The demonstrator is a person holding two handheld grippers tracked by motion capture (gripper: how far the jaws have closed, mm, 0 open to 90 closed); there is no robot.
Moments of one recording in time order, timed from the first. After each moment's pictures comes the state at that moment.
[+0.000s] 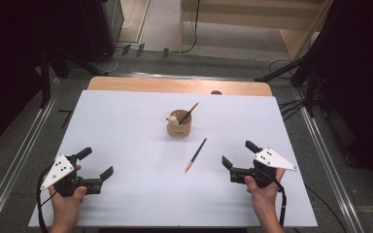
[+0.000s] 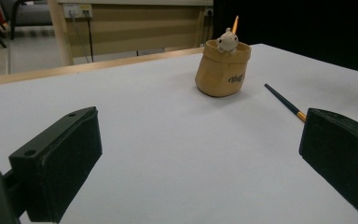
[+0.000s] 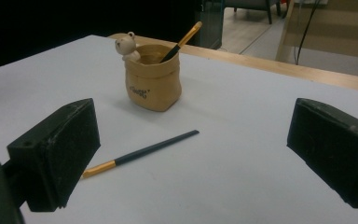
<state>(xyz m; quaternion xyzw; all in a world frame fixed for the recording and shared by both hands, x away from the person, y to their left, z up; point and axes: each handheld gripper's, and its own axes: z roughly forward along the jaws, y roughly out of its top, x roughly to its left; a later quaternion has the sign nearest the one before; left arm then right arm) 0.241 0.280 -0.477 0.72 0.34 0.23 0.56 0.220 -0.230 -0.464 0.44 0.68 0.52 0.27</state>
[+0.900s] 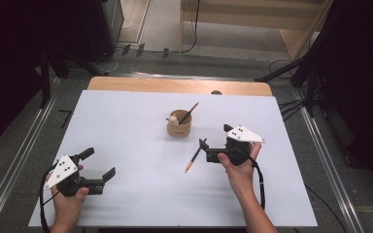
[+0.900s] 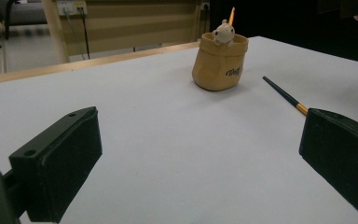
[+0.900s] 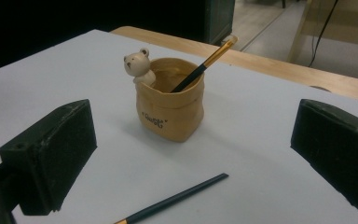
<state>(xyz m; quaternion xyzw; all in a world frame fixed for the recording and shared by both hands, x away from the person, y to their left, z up) 0.243 0.276 -0.480 0.73 0.33 0.23 0.56 0.277 -0.177 -0.446 0.44 0.71 0.49 0.24</state>
